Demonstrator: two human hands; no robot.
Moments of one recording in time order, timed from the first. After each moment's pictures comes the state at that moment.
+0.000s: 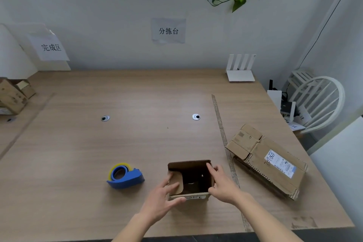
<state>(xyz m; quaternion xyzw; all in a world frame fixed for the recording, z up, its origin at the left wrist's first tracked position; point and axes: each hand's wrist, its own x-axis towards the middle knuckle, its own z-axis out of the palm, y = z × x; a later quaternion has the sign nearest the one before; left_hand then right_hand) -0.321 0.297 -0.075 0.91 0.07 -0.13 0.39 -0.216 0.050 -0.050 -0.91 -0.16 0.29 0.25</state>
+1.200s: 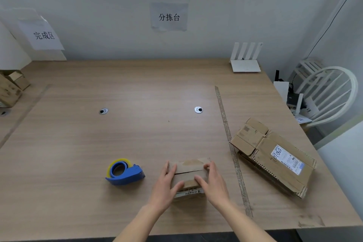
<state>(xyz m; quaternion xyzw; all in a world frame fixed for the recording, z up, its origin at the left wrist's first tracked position) -0.283 0.292 -0.111 0.91 0.12 -0.09 0.38 -0.225 0.097 -0.100 -0.92 -0.06 0.13 0.37</state>
